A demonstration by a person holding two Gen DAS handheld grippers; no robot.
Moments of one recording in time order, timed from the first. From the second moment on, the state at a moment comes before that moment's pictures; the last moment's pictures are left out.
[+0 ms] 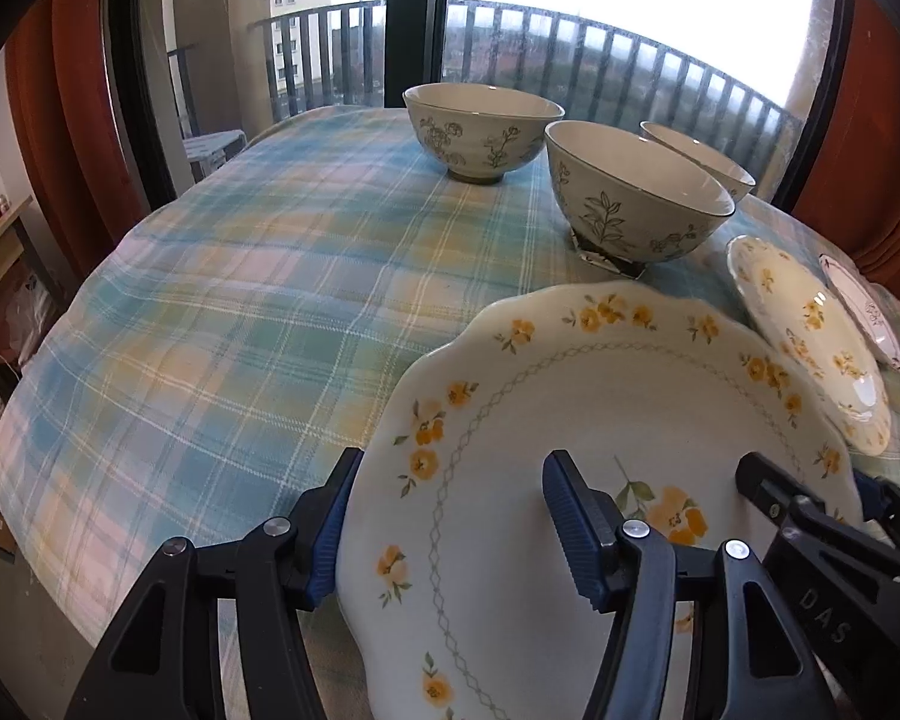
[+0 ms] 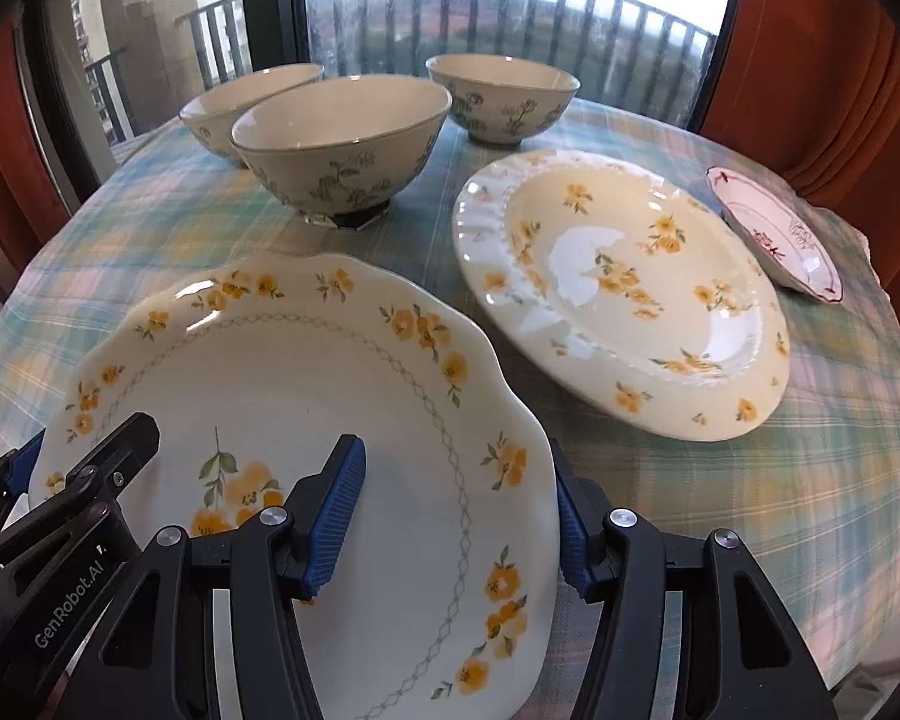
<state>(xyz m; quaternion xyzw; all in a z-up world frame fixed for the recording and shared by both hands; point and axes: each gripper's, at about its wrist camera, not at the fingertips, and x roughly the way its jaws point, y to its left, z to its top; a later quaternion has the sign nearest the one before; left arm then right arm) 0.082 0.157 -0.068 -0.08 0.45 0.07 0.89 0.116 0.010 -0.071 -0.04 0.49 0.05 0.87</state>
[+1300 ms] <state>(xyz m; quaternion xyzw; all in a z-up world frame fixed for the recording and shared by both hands) 0.036 0.067 -0.009 -0.04 0.37 0.06 0.93 0.061 -0.094 -0.001 -0.02 0.37 0.06 0.93</state>
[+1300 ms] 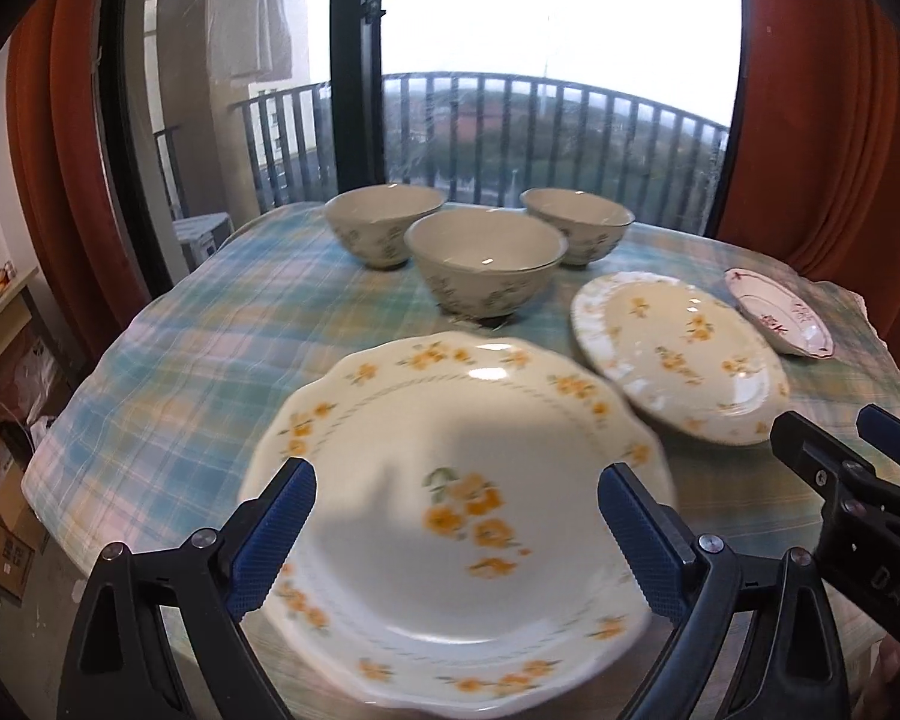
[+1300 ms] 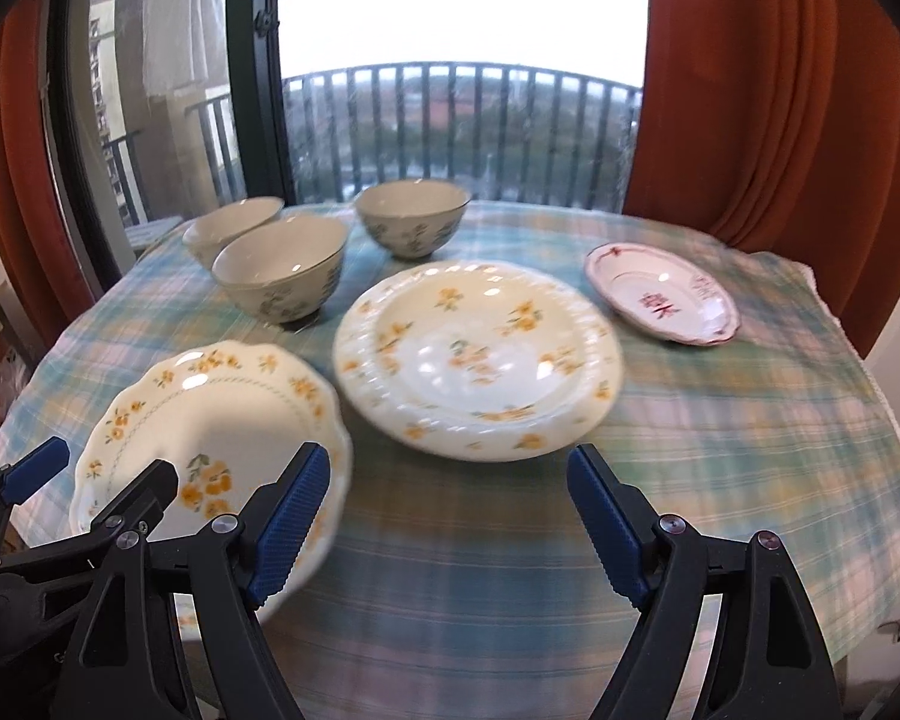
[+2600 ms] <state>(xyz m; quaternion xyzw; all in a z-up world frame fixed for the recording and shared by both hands) 0.225 -0.028 -0.062 0.01 0.51 0.02 0.86 0.226 -0.170 -0.057 0.04 0.44 0.04 0.90</state>
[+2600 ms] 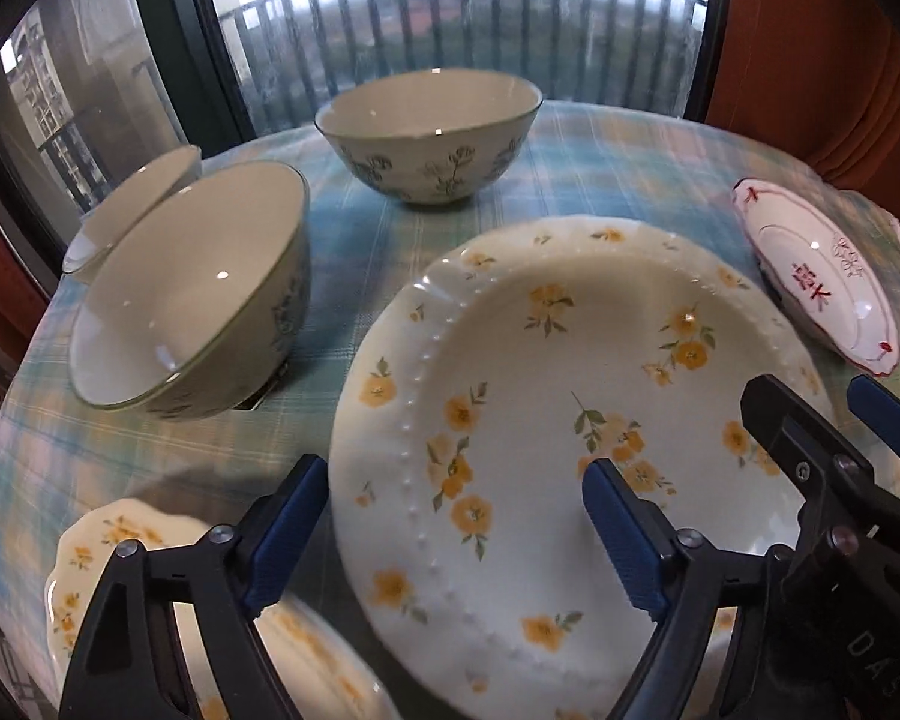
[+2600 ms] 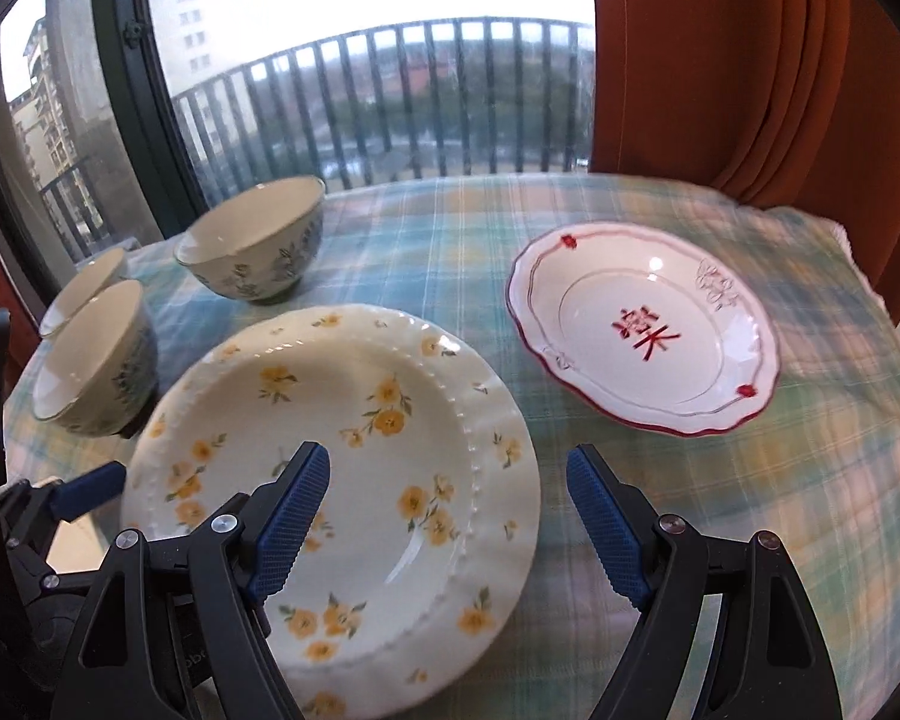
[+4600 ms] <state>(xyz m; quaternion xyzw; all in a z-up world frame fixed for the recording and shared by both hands) 0.142 -0.090 -0.067 0.03 0.49 -0.03 0.87 0.144 -0.238 -0.082 0.04 0.46 0.01 0.88</state>
